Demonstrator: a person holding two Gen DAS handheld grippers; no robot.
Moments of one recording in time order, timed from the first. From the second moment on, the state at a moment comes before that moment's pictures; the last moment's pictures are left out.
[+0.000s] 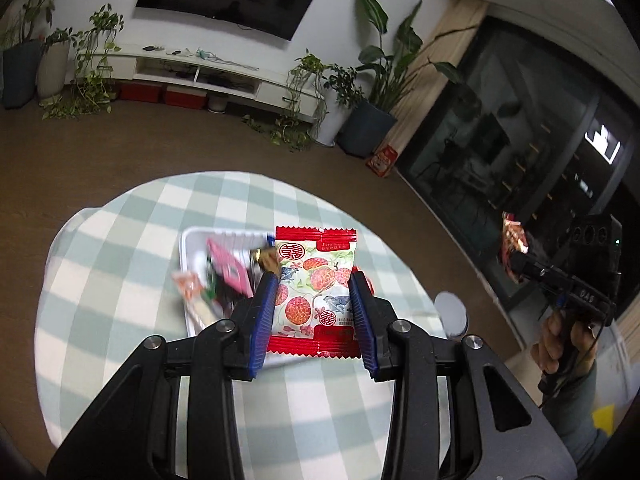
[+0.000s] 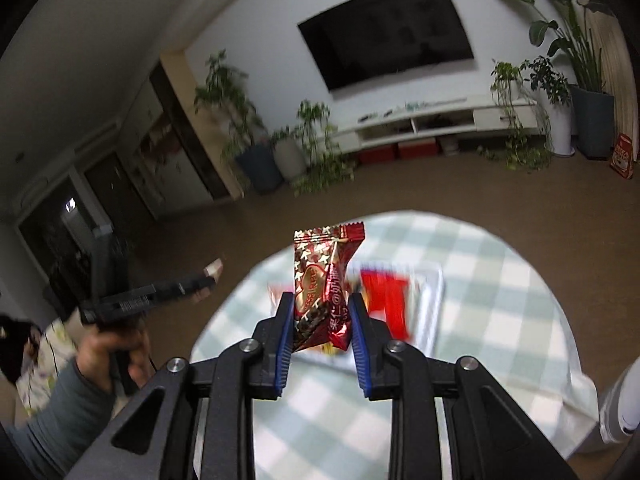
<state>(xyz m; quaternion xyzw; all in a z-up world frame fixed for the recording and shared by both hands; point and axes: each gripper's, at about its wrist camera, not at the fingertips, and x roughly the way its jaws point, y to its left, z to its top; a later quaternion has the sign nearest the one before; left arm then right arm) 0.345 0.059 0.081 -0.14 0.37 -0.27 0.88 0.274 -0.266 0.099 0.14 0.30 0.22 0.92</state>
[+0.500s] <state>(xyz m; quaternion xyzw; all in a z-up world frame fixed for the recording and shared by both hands) 0.441 0.019 -0.004 -0.15 0.43 -0.25 0.86 0.391 -0.185 0.004 0.11 0.41 0.20 0.88</state>
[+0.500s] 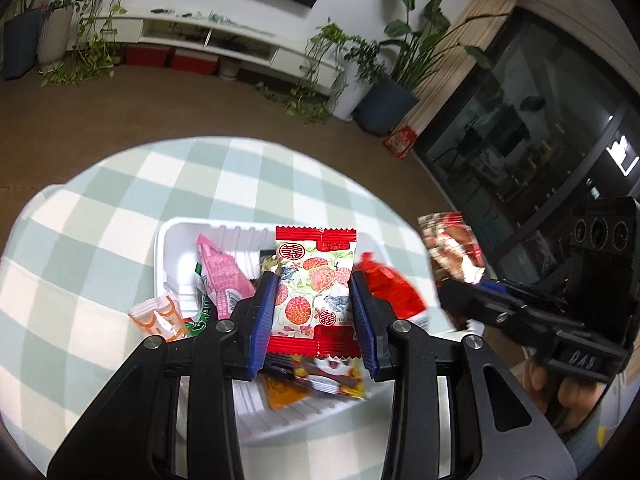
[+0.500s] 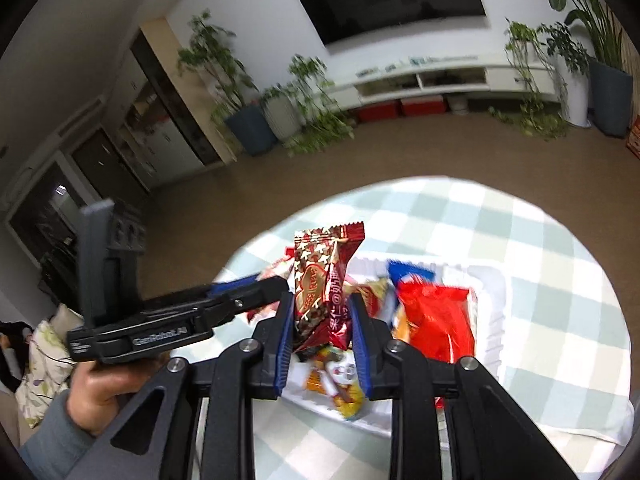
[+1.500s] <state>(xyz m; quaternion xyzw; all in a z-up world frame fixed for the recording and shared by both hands) 0.460 -0.010 -0.060 -0.09 0.45 -0.21 0.86 0.406 -0.171 -0.055 0.03 0.46 0.14 0.88</state>
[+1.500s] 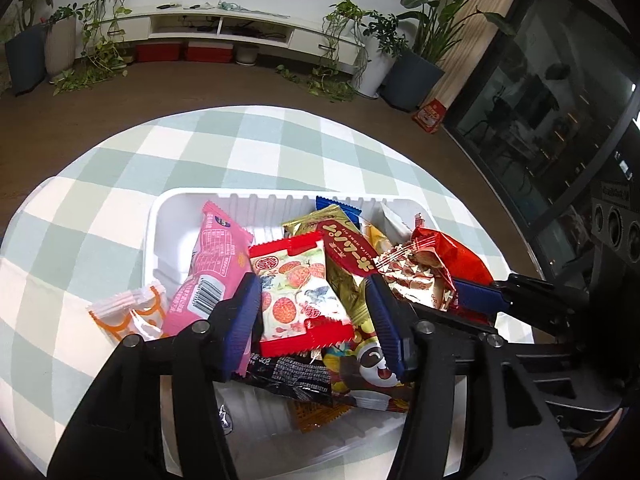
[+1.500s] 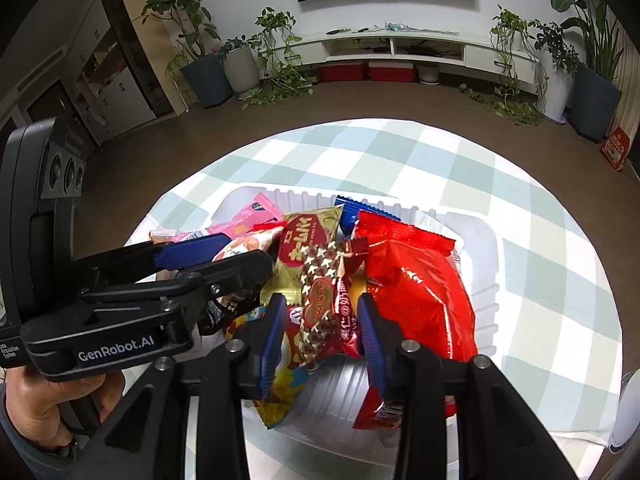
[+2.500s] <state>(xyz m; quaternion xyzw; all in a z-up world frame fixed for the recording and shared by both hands) 0.234 -0.001 0.007 -0.02 0.33 -0.09 0.94 0.206 -0.201 0.012 0.07 0.31 0.06 0.95</state>
